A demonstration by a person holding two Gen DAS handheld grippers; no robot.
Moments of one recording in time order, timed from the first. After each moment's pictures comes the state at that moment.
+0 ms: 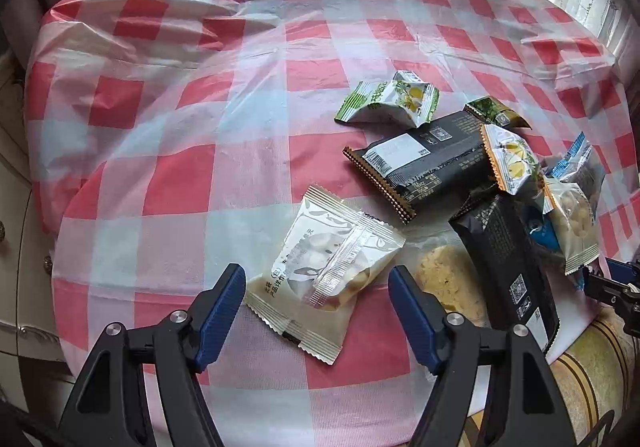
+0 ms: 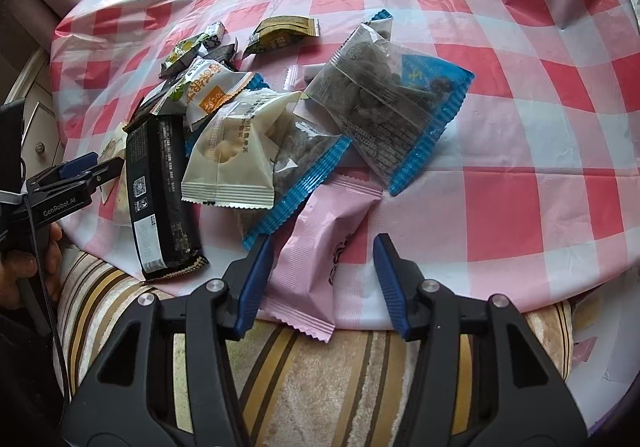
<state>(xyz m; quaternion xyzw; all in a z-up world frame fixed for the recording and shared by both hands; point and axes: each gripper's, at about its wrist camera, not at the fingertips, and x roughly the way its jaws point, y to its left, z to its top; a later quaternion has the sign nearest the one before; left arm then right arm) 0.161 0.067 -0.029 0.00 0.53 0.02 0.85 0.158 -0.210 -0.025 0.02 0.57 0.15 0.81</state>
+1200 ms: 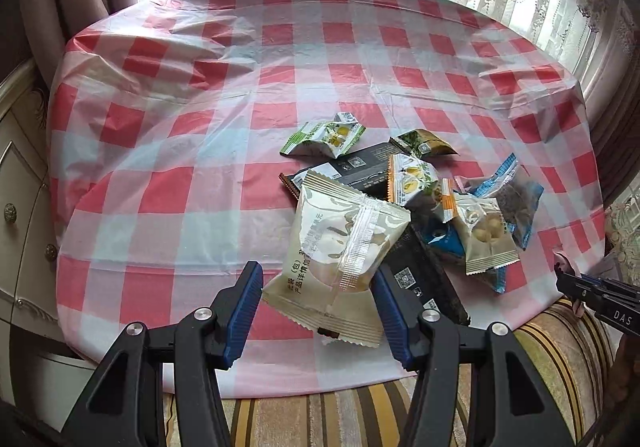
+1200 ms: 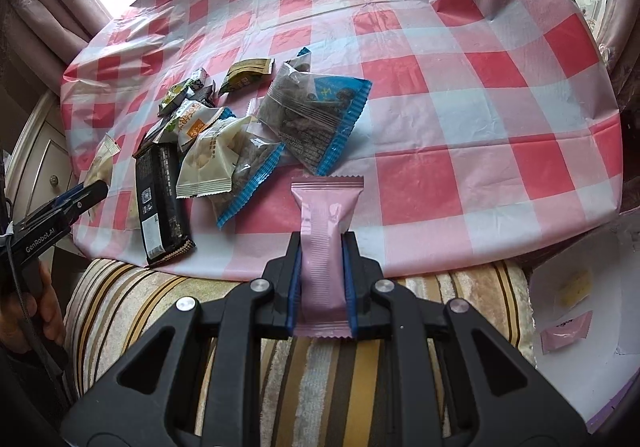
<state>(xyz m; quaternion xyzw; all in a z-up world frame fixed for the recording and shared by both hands) 0.115 0.013 0.025 -0.03 0.47 0.00 0.88 0.117 -0.281 0.008 0.07 0.53 0.12 0.84</state>
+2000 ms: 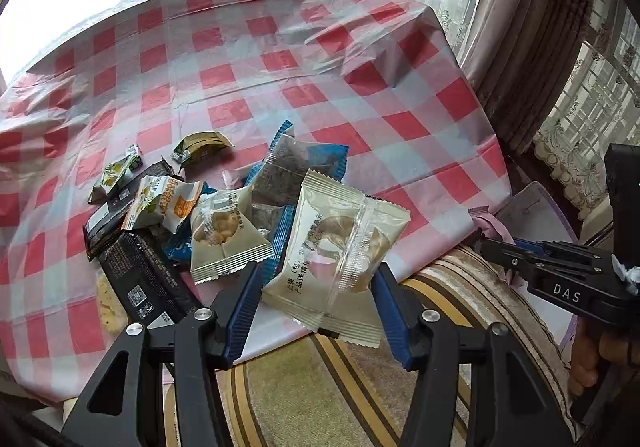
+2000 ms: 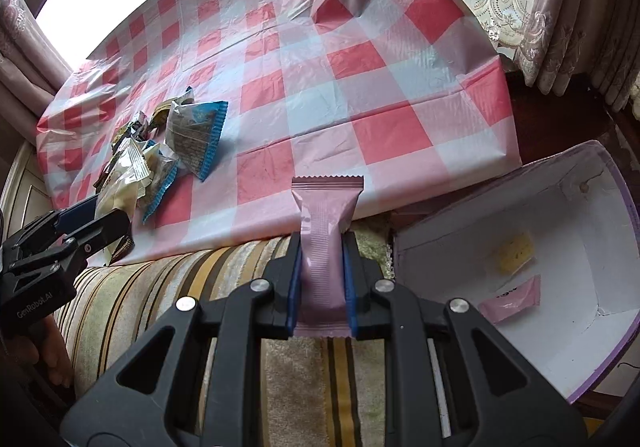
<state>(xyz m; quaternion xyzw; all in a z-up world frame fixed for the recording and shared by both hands) 0.103 -0.166 0.037 0.04 0.47 -0.17 0.87 0.082 -0.389 0.011 0.12 0.51 0.04 0.85</state>
